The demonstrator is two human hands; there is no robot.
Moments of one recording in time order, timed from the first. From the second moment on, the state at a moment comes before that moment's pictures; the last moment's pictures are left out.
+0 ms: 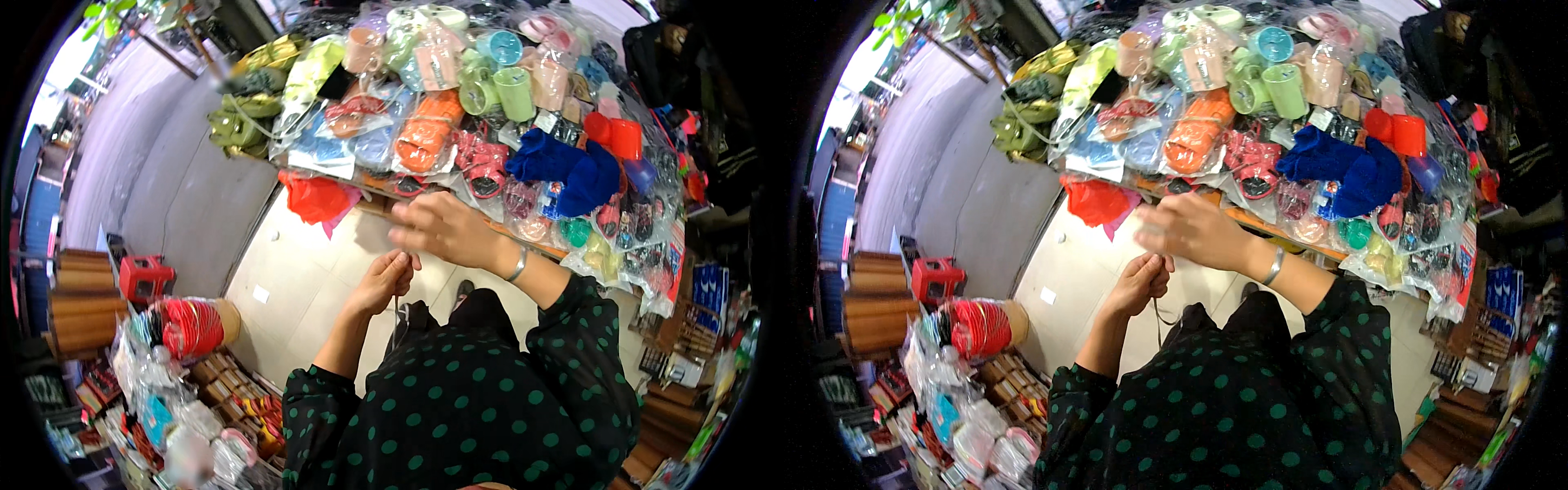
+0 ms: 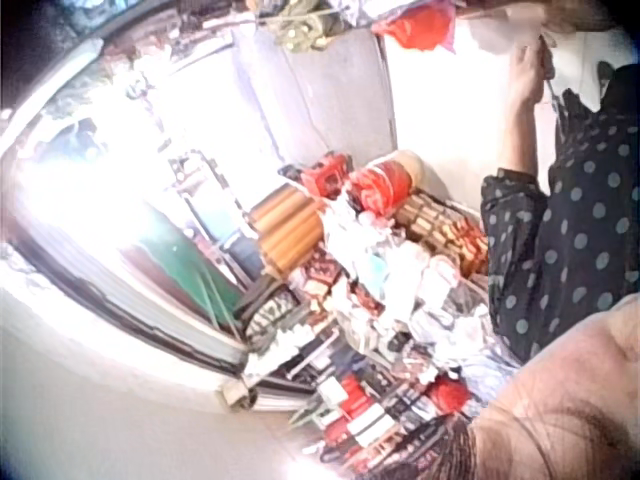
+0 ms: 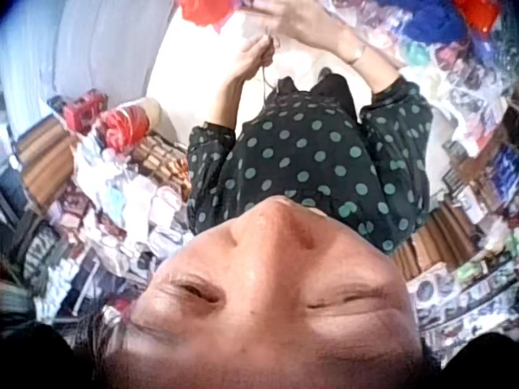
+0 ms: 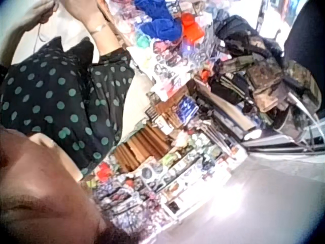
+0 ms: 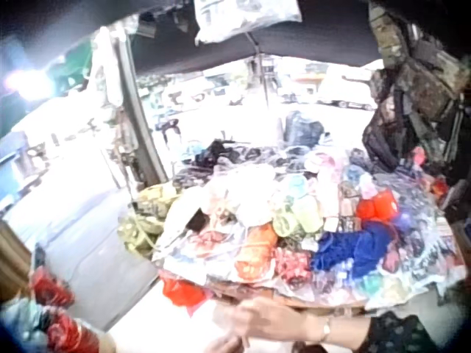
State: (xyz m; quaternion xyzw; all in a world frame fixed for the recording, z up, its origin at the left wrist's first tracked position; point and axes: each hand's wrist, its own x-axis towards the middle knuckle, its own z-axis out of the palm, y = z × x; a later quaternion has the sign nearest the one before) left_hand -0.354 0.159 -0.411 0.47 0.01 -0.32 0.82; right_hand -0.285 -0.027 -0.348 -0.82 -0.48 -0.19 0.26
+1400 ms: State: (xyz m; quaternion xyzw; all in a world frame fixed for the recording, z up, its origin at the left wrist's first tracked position) left_hand -0.161 0.072 -0.357 0.76 -0.43 -0.17 0.46; right_hand -0.241 -0.111 -0.389 -0.67 -0.01 0.21 0.71
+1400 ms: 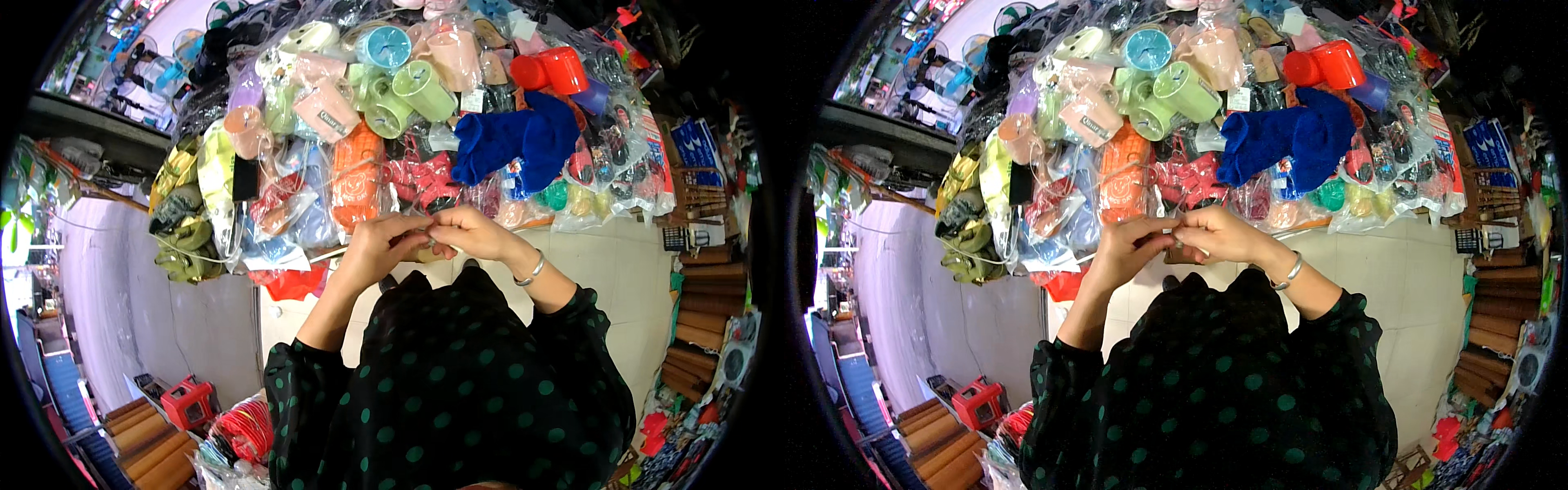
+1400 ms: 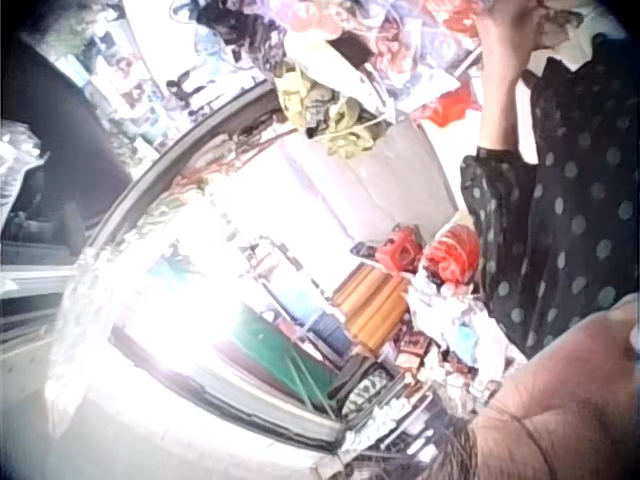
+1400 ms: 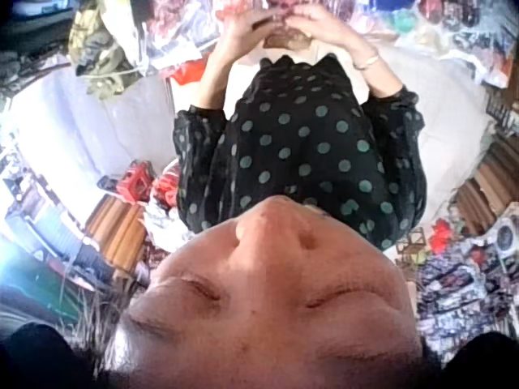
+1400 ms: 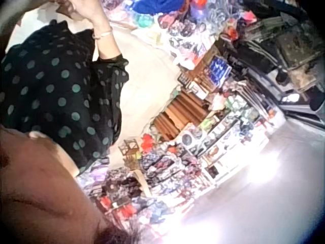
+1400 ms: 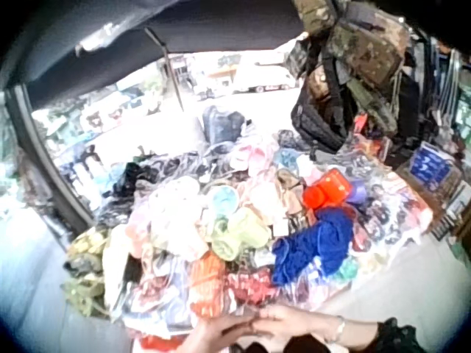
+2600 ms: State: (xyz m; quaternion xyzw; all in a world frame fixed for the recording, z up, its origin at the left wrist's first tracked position) left_hand -0.210 0.079 -0.383 0.75 -0.31 0.02 0.59; right_hand -0.251 -0.062 -0.406 -0.27 0.17 0.08 0.94
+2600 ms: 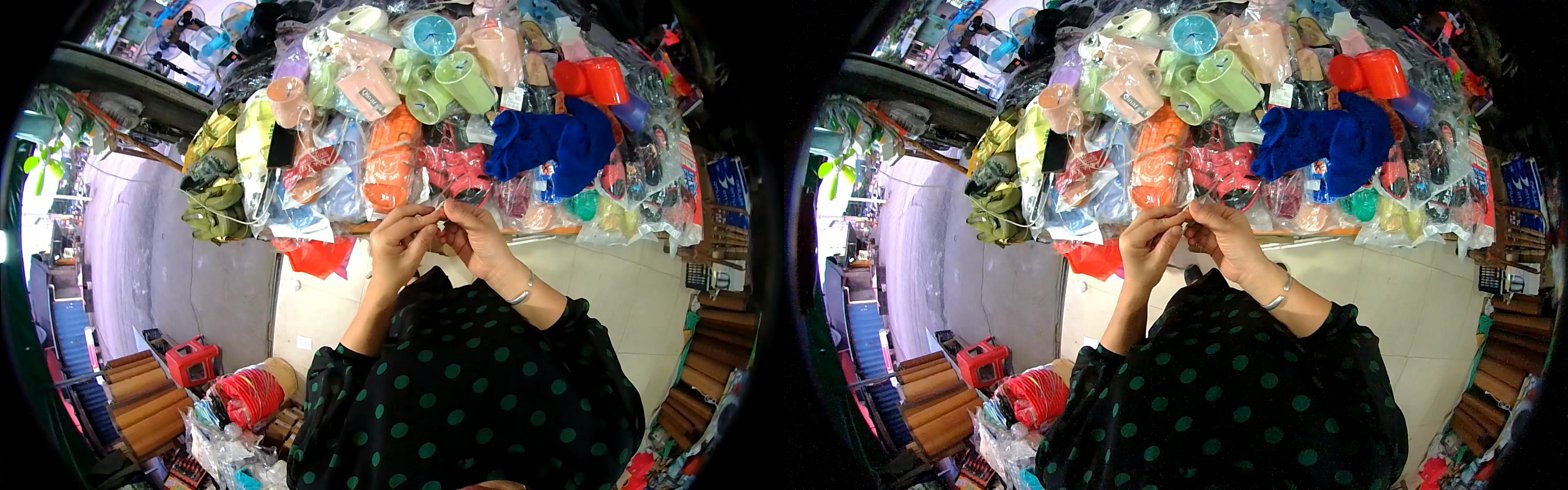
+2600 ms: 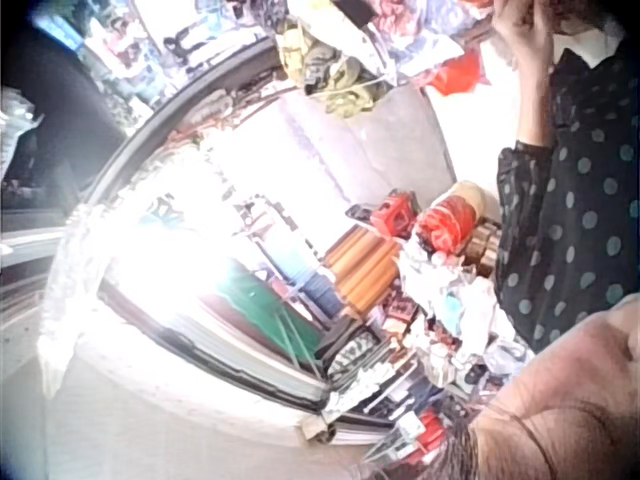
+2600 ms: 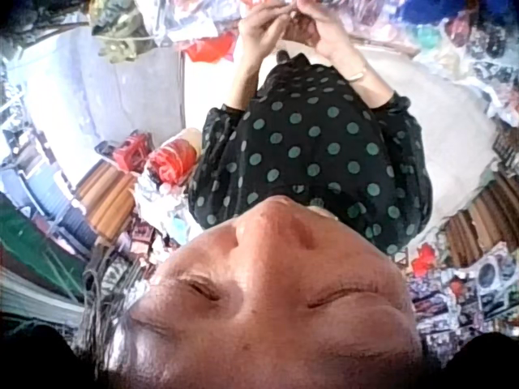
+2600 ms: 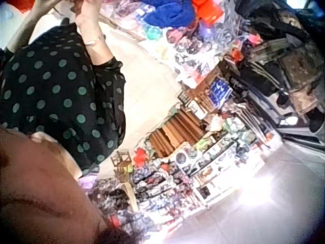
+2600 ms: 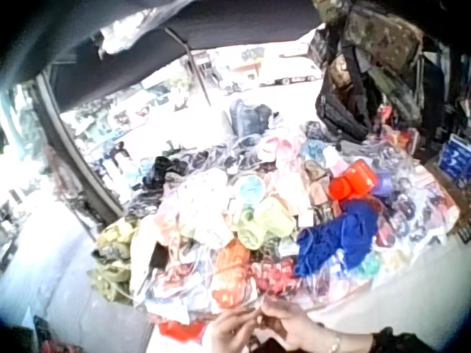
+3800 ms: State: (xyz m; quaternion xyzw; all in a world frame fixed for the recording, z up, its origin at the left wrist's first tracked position) left_hand -0.186 0.085 -0.407 0.50 -0.10 -0.22 0.83; right_hand -0.219 -0.088 -0.389 -0.78 -0.17 -0.09 0.60
